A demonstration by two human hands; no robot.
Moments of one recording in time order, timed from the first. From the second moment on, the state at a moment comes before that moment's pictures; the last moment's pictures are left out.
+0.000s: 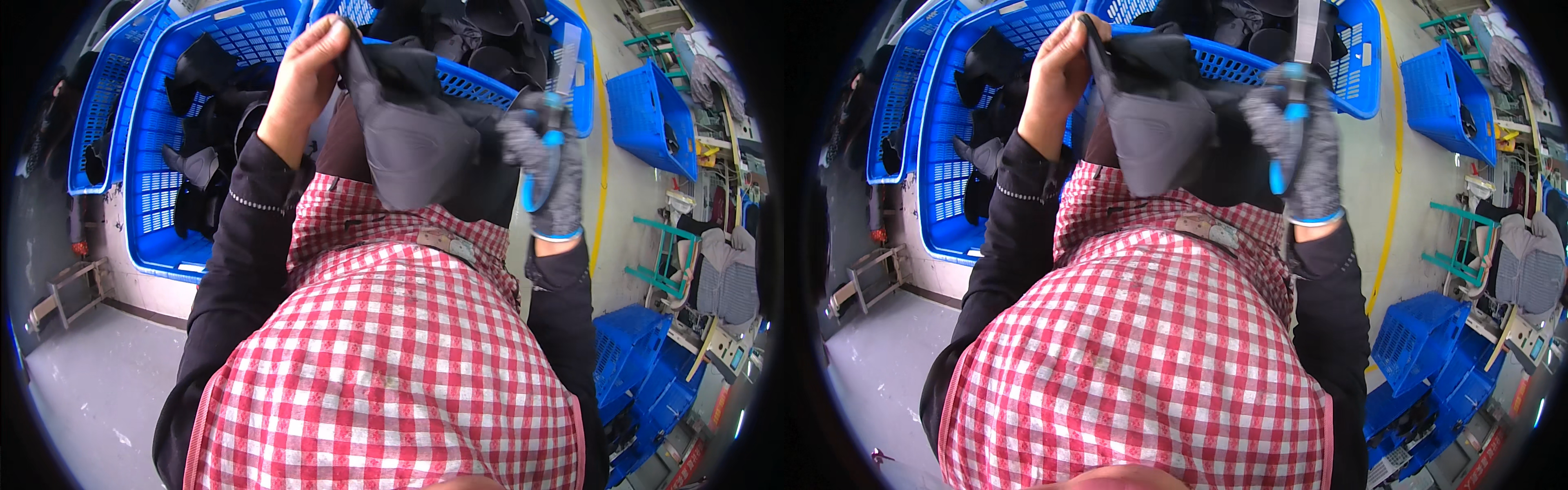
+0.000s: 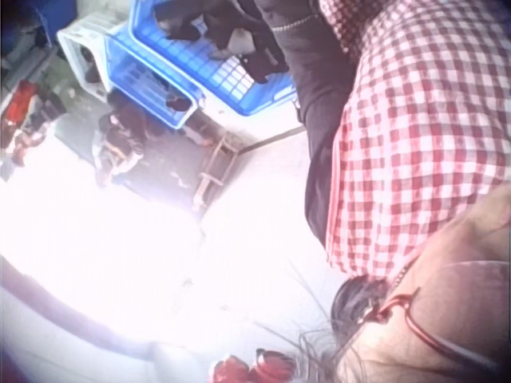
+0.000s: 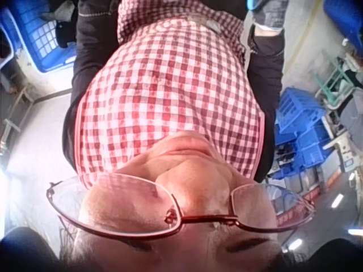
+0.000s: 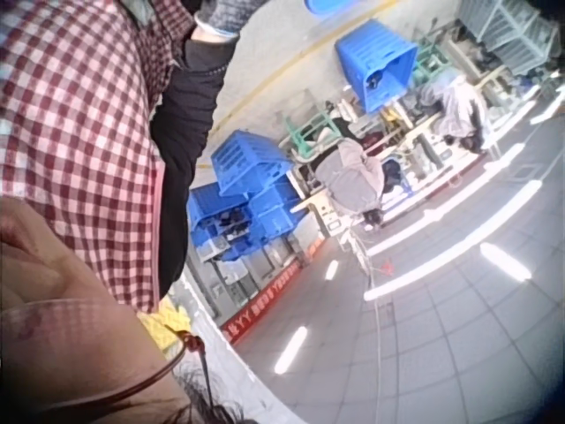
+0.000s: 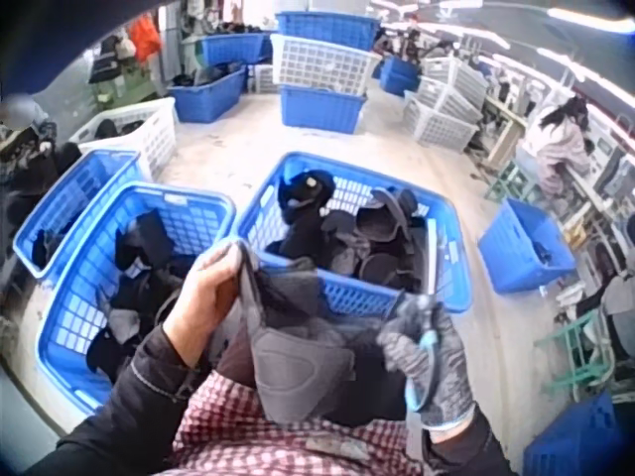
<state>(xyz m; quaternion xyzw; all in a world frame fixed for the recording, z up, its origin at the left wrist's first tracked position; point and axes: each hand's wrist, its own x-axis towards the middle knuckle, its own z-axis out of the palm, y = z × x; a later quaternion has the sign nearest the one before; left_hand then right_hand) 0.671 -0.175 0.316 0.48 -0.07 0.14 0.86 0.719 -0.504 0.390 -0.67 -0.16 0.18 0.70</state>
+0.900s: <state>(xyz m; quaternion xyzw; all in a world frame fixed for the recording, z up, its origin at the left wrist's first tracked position) 0.734 -0.223 0.242 0.02 -0.07 -0.06 1.00 0.733 -0.454 0.344 -0.61 -0.12 0.12 0.77</state>
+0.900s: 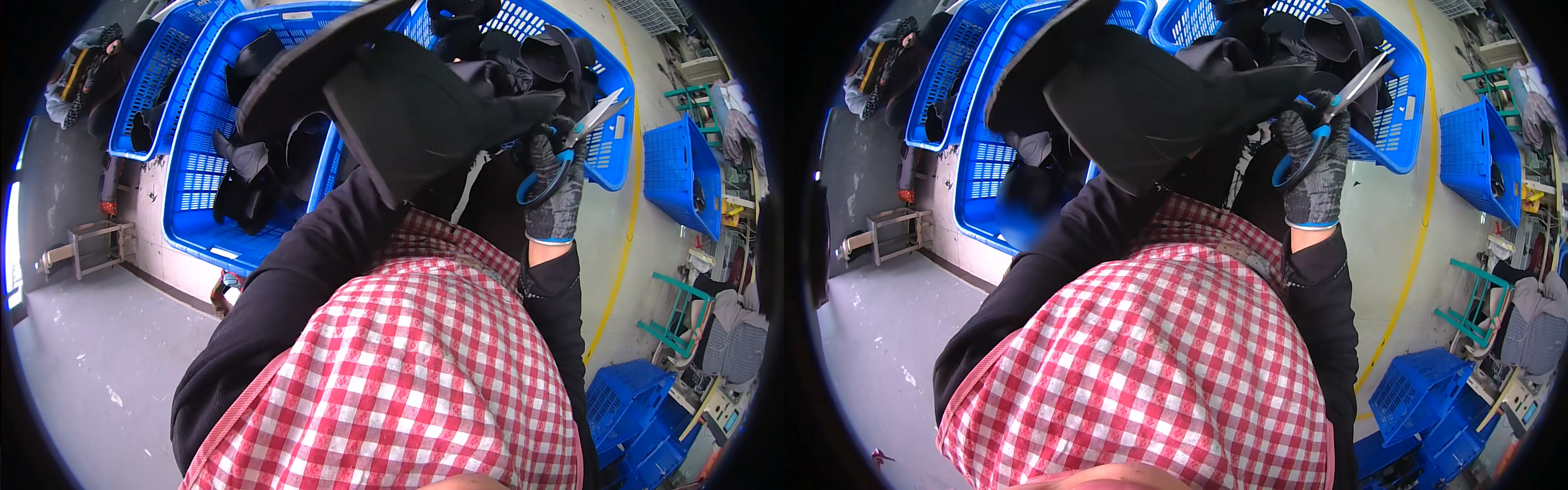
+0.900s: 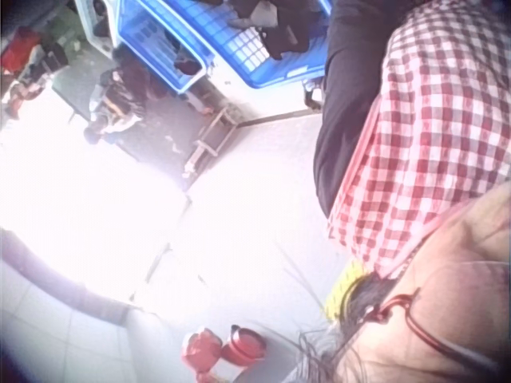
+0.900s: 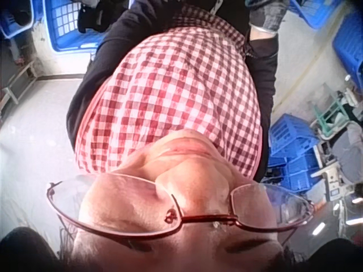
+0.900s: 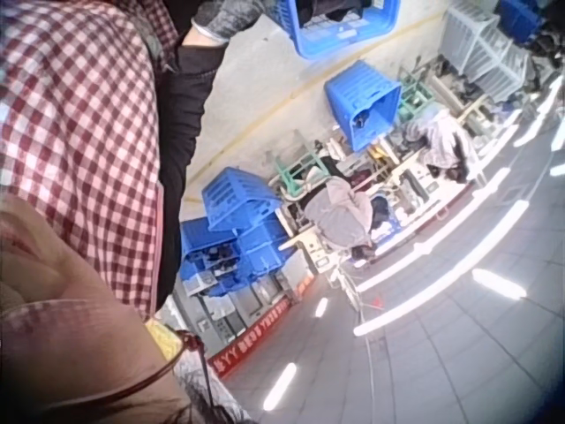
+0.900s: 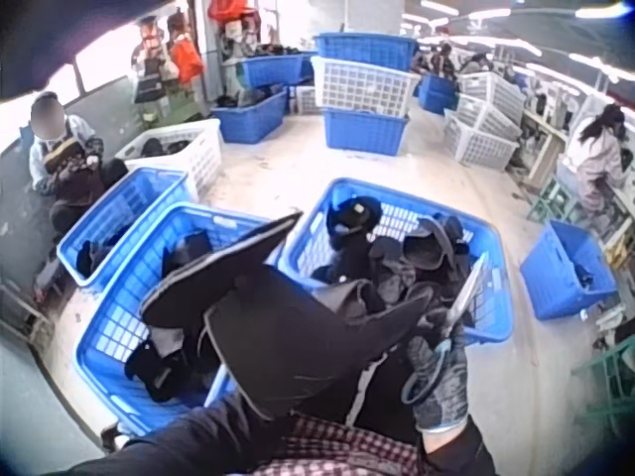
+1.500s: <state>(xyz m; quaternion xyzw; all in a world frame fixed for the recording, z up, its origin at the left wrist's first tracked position) 0.587 -0.209 0.325 0.76 0.05 -0.12 0.63 0.718 -0.514 0.355 -0.77 -0.17 0.03 0.61</state>
